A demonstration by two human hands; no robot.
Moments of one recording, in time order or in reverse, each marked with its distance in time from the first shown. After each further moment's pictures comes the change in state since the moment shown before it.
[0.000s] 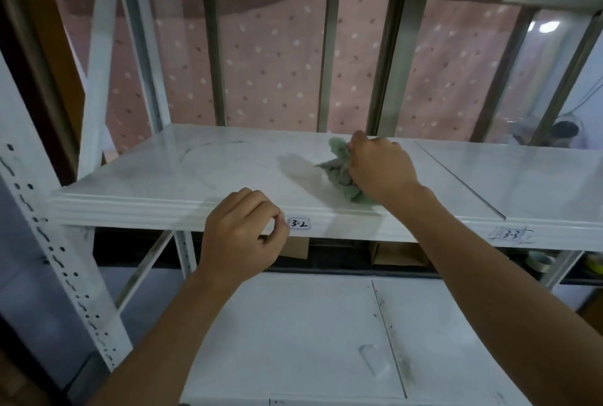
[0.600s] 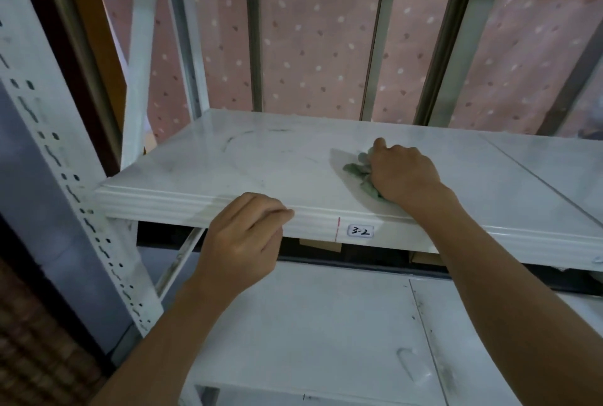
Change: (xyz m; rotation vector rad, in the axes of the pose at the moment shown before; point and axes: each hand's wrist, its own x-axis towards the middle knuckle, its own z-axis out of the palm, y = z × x) left_hand -0.032 -0.067 -0.032 0.045 -0.099 0.058; right_hand 0.034 -0.053 0.050 -0.064 -0.295 -0.019
